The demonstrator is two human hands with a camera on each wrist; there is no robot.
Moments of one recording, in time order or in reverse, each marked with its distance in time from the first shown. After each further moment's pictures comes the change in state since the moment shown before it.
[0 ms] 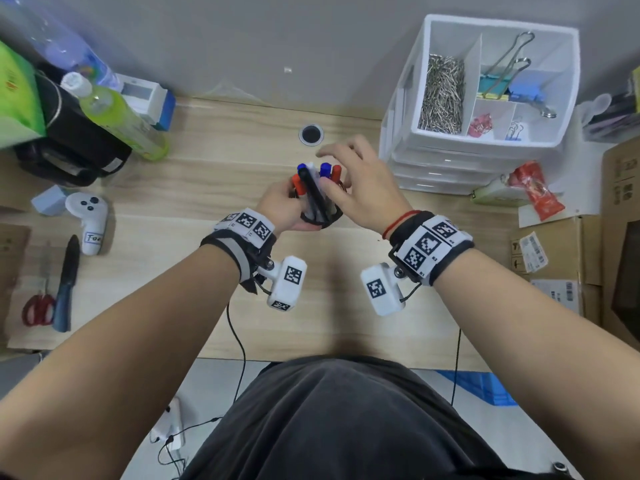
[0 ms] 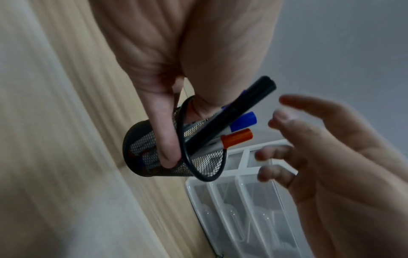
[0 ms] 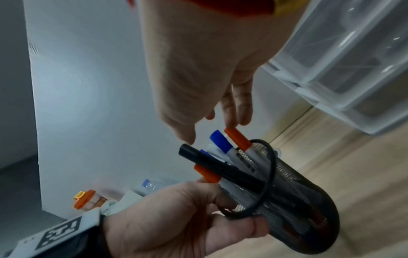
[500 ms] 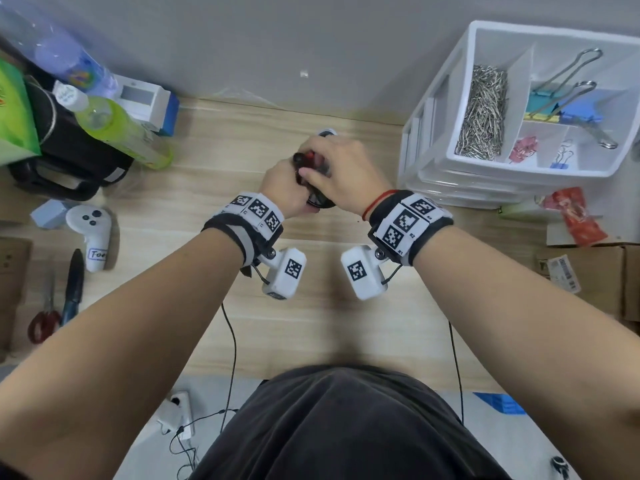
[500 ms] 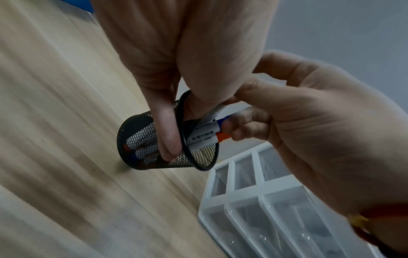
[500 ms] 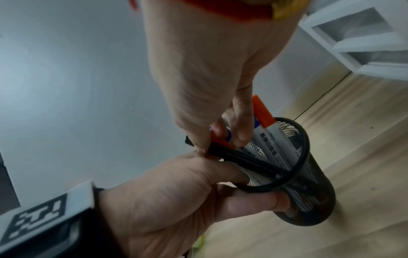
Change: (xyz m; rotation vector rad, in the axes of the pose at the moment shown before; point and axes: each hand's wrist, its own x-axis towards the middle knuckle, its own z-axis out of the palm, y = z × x) left_hand 0.058 0.041 -0.034 0.419 0.058 0.121; right_hand 0.092 -0.003 0.038 -0.083 -0.169 -0.003
